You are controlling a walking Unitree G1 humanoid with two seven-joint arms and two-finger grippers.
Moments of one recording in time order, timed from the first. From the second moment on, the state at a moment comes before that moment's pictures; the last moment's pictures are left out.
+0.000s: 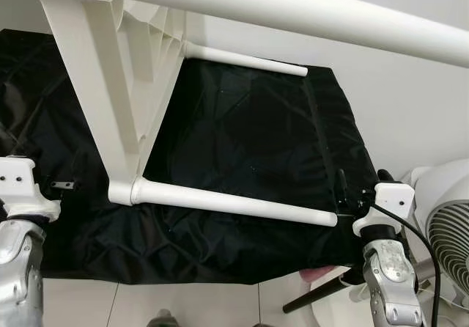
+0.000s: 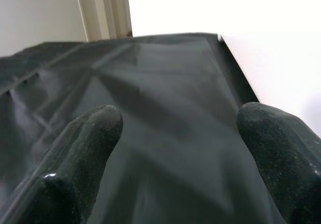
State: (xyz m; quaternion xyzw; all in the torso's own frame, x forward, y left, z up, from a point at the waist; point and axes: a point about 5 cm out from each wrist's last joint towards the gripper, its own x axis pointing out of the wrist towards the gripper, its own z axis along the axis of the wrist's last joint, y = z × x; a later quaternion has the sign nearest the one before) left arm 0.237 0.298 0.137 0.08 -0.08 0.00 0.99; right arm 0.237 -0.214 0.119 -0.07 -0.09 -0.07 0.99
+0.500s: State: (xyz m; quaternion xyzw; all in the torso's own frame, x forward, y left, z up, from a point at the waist) left arm 0.205 0.270 0.151 0.06 -0.05 -0.13 0.99; right arm 0.240 -0.208 0.111 -0.06 -0.08 -0.05 0.99
